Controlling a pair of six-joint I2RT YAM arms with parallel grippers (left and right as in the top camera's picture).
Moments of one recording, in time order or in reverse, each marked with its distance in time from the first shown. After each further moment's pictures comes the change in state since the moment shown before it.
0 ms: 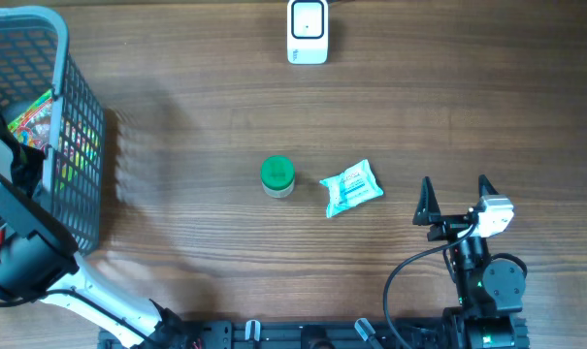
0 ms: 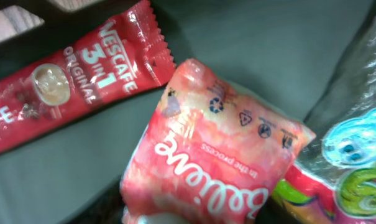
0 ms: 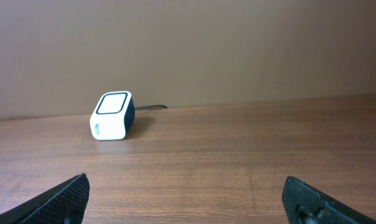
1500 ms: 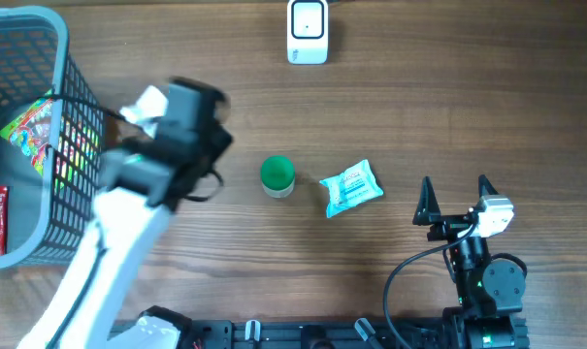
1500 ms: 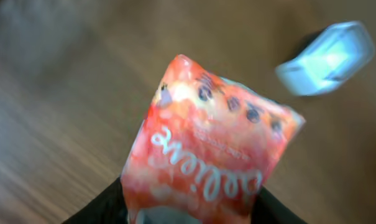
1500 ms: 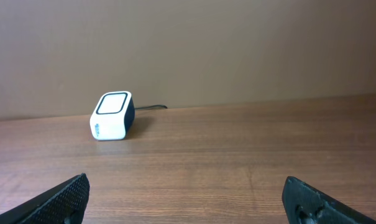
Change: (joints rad) left arm -1.090 -0.736 -0.193 -0.283 -0.007 -0.626; right arm 0.000 0.000 0.000 0.000 0.000 0.000
